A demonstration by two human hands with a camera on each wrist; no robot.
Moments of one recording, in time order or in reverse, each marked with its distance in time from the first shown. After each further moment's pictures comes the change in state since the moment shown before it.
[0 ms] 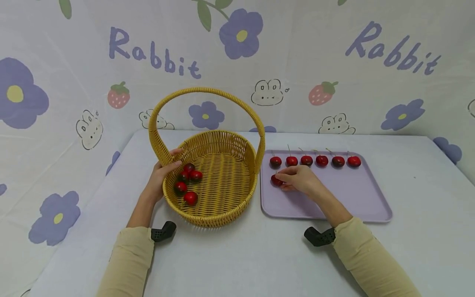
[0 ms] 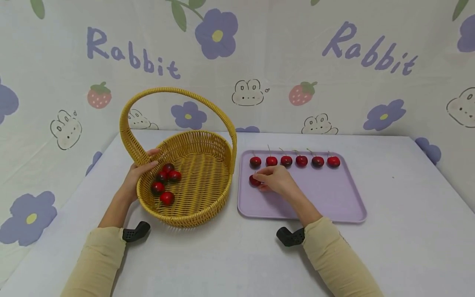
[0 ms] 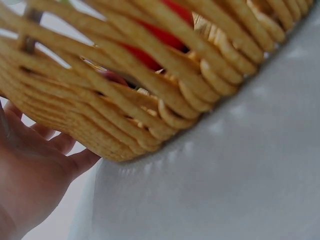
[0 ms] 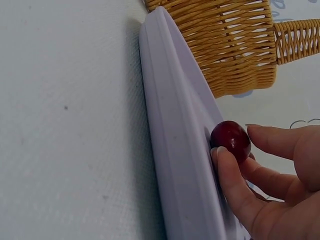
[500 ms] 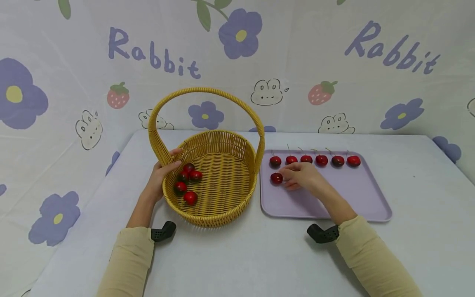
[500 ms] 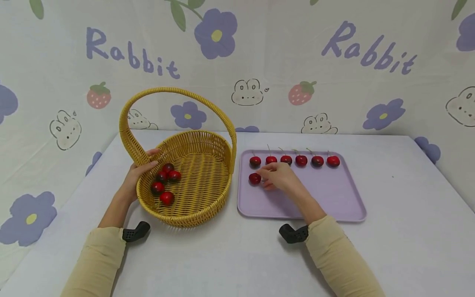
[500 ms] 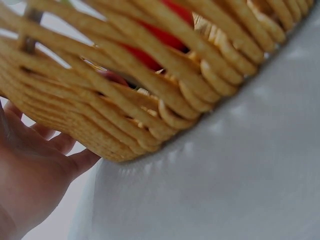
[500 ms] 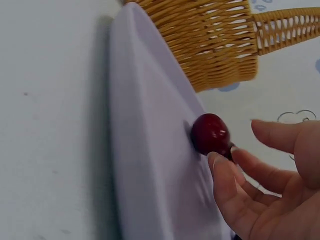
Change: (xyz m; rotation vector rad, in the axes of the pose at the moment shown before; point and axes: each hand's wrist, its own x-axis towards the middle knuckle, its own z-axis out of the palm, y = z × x) left_hand 0.001 -0.001 0.000 -0.005 -0.002 -0.010; right_hand -0.003 -0.003 -0.012 -0.051 -0.017 -0.018
